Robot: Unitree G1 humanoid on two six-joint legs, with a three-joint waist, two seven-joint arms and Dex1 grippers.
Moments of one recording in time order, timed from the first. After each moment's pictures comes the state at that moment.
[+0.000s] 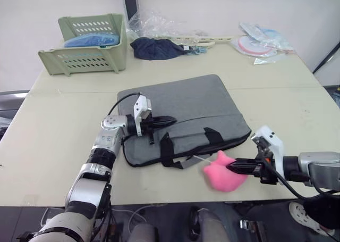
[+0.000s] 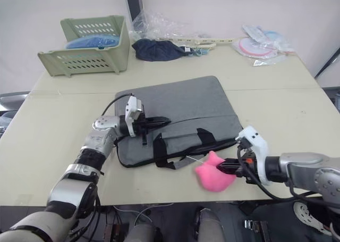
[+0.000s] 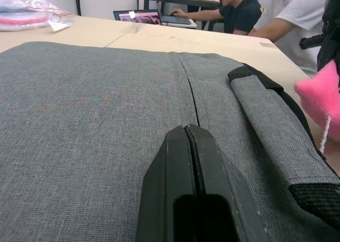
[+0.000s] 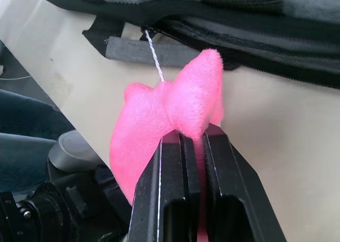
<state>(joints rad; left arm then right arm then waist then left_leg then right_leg) -0.77 0.29 -0.05 0.76 -0.27 -0.08 -1.21 -0.17 -0.94 -0.32 -0.55 1.09 1.44 0.59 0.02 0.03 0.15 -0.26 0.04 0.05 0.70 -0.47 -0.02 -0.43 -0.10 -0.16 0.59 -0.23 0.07</state>
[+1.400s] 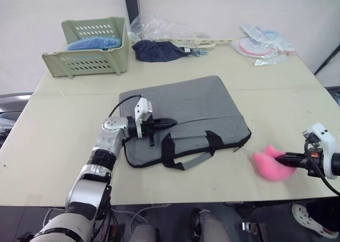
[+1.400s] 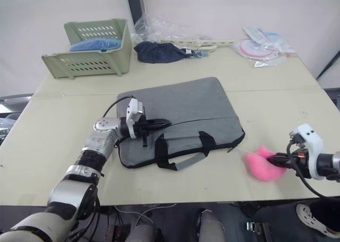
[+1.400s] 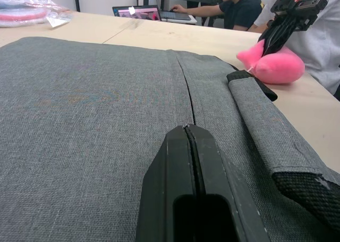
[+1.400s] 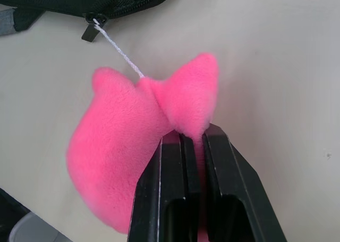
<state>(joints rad) -0.76 0.29 -0.06 0.76 -0.26 -0.08 -1.21 0.01 -1.20 -0.31 -0.05 0.68 0.94 0.96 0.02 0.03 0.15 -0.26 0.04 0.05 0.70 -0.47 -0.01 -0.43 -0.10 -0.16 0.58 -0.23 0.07</state>
